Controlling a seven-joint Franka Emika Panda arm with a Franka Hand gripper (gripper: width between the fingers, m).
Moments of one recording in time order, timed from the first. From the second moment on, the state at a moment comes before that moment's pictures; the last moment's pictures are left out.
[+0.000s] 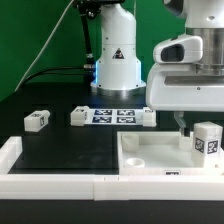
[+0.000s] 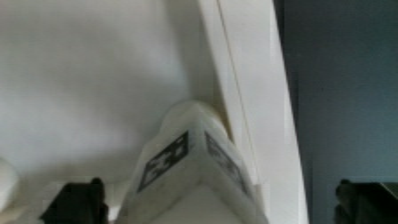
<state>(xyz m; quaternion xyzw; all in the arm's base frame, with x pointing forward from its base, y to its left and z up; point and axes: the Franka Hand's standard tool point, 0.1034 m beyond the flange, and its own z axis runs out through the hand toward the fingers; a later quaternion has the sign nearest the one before) 0.610 0.127 0.073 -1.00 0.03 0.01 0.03</state>
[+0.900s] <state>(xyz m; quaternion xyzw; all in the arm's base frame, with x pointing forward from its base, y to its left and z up) 0.611 0.118 0.071 -0.99 -0.15 0.00 0.02</state>
